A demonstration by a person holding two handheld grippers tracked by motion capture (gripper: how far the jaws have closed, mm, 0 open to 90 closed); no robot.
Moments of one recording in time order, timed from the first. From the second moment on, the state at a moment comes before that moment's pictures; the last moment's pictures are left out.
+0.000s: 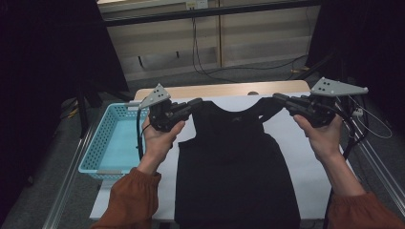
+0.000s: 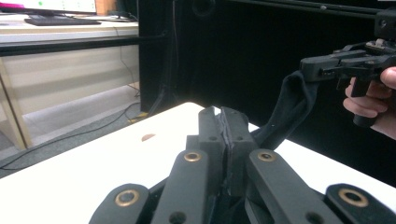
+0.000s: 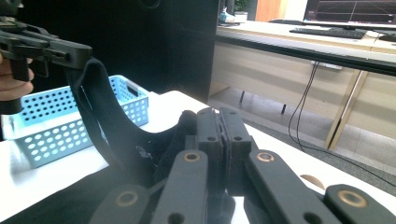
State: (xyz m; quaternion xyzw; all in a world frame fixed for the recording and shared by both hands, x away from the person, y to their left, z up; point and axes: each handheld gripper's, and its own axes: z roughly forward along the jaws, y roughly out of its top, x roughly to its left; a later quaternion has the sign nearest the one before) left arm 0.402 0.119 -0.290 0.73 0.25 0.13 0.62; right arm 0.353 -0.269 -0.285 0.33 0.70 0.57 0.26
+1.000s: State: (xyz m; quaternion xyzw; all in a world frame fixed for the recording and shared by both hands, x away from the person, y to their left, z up) left arm 0.342 0.133 -0.366 0.79 0.23 0.07 0.56; right arm 0.269 -0.263 -0.366 0.35 0.76 0.53 0.18
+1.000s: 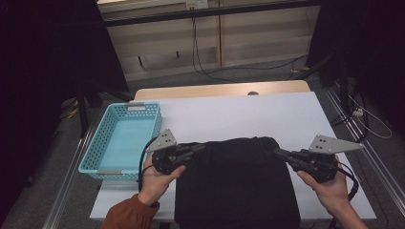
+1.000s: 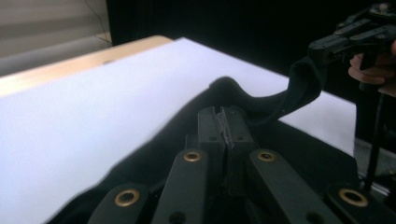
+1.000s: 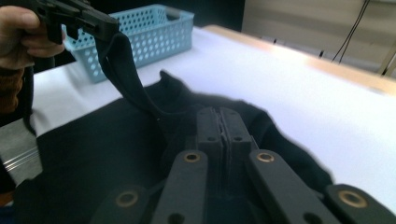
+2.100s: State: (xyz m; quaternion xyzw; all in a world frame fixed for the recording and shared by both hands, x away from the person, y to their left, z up) left arm 0.261 0.150 -0.411 0.84 0.19 0.01 0.50; right arm 0.205 -0.240 -0.421 0.31 0.84 0.44 0.09
